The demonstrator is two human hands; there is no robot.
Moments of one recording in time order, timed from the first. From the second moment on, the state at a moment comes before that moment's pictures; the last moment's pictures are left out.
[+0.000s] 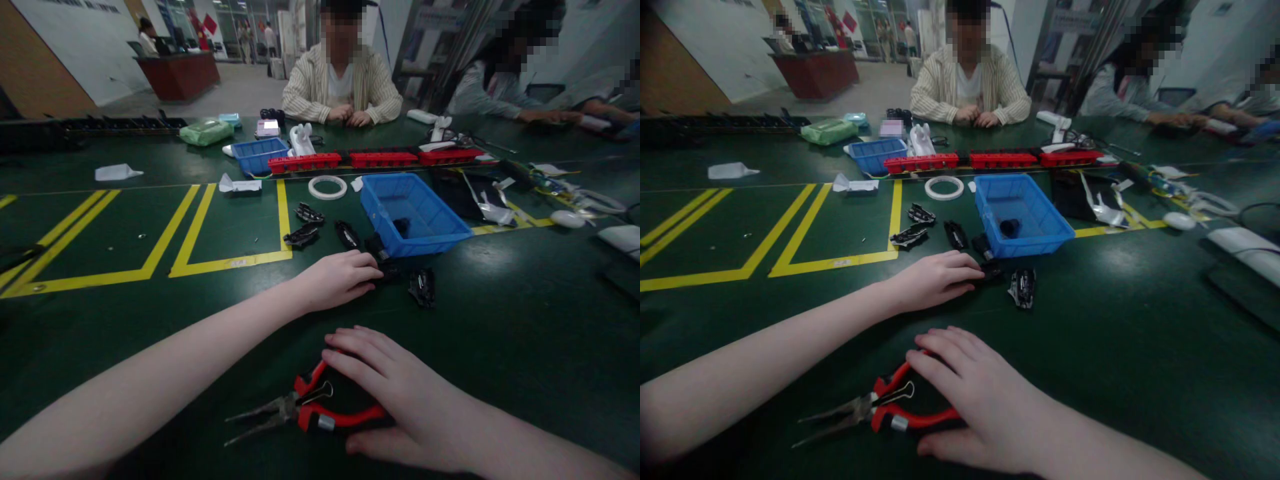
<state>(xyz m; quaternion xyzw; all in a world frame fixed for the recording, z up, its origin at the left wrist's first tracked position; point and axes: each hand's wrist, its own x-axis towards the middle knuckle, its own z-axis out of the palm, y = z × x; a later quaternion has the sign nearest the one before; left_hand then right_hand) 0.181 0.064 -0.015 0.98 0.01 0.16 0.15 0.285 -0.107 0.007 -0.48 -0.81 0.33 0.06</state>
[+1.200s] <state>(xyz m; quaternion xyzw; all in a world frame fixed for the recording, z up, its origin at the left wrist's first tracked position) -0.003 0.017 0.010 0.84 0.29 0.14 0.44 0.287 -0.056 -0.001 -0.34 -0.87 -0.23 0.27</state>
